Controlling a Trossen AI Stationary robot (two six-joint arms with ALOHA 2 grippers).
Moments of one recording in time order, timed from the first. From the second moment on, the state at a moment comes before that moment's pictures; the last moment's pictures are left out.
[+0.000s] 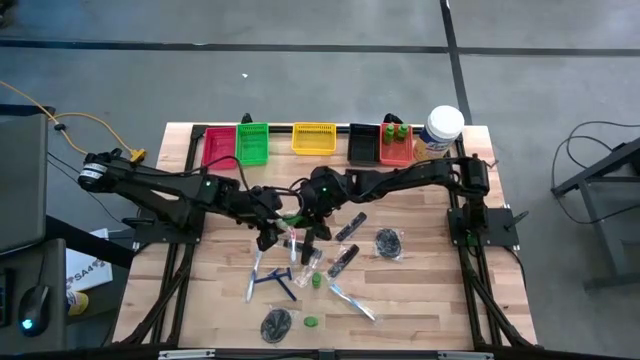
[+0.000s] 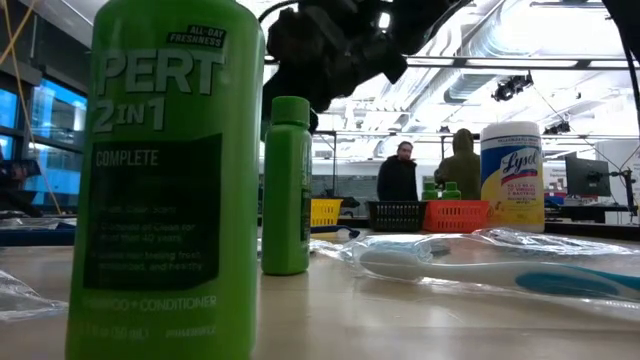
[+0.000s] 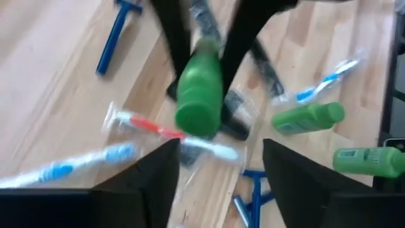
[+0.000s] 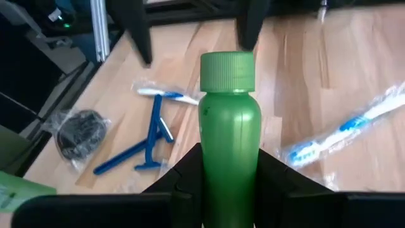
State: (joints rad) left arm -0.16 1.22 1.03 -0.70 -0.09 -0.61; right arm -0.09 1.96 1.36 0.02 -0.44 0.03
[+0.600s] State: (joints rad) left arm -0.20 1.07 1.03 -0.93 -0.41 -0.82; right arm -0.25 1.79 1.36 -0.32 -0.21 -0.04
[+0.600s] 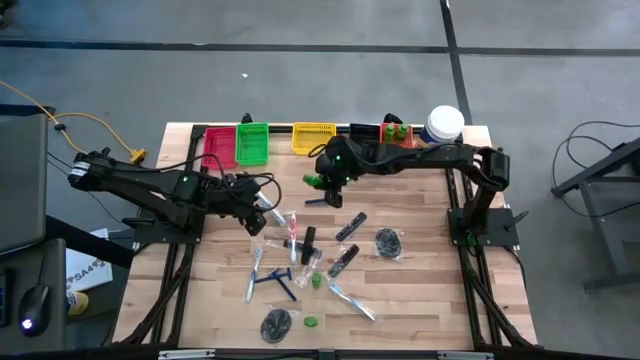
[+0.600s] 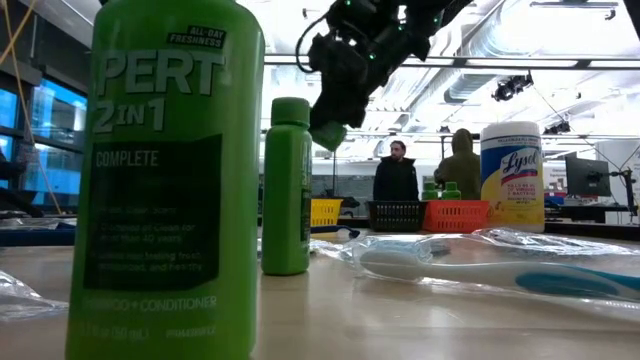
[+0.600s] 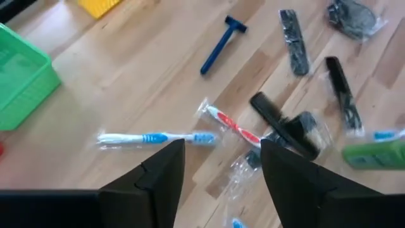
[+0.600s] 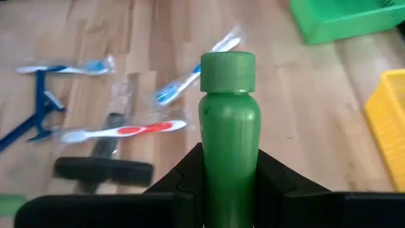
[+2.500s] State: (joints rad) left arm -0.20 0.73 0.64 -0.86 -0.58 -1.03; right arm -0.50 1.22 0.65 0.10 0.33 0.27
